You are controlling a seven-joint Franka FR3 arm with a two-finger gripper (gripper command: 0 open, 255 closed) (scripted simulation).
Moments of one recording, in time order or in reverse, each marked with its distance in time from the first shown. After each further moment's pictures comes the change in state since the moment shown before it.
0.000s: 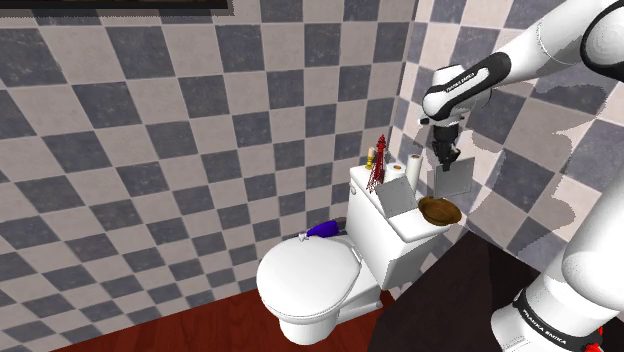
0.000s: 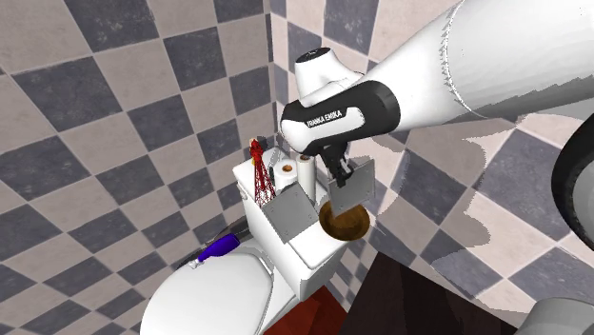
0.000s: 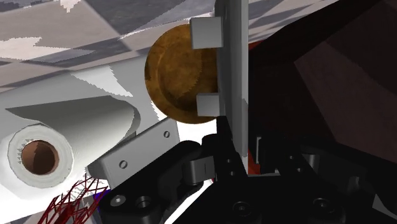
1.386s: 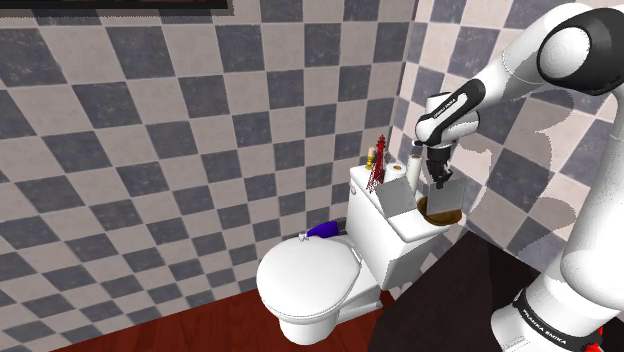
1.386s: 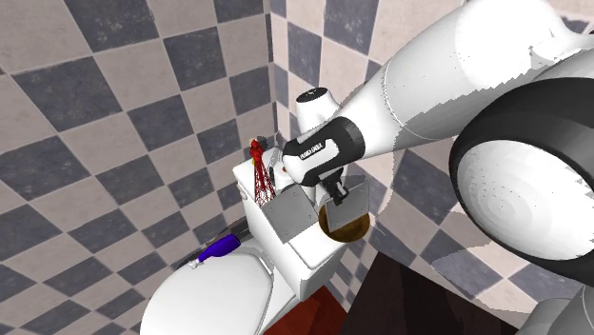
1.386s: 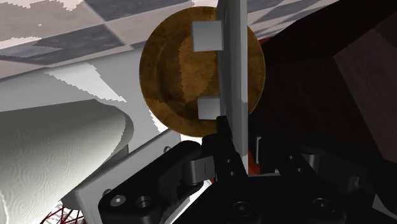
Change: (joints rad) arm -0.020 0.154 0.015 -0.055 0.056 0.202 -0.016
